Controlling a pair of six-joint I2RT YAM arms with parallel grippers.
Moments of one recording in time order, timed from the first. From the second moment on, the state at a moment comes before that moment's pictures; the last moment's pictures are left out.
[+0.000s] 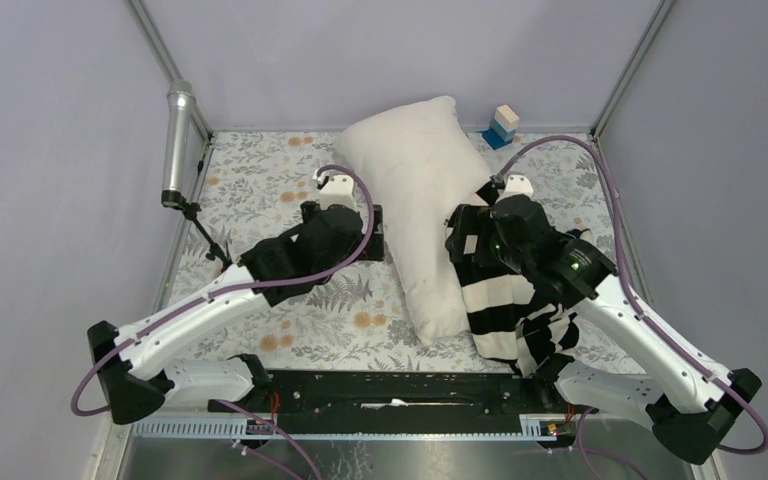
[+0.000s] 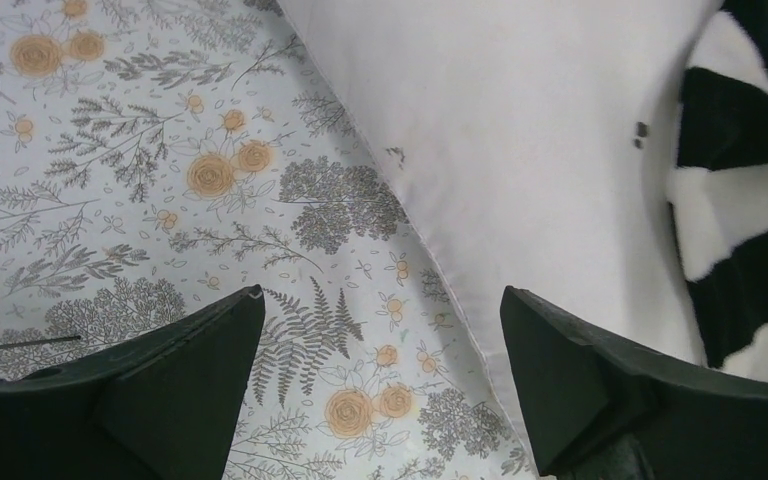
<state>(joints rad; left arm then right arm) -0.96 1.14 1.16 -0.63 -0.57 -0.58 0.72 1.00 1.14 -0.77 0.25 0.57</state>
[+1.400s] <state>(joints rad) -0.66 1.35 0.92 -0.31 -0.34 -0.80 0.73 1.46 0.99 -0.49 0.23 0.68</state>
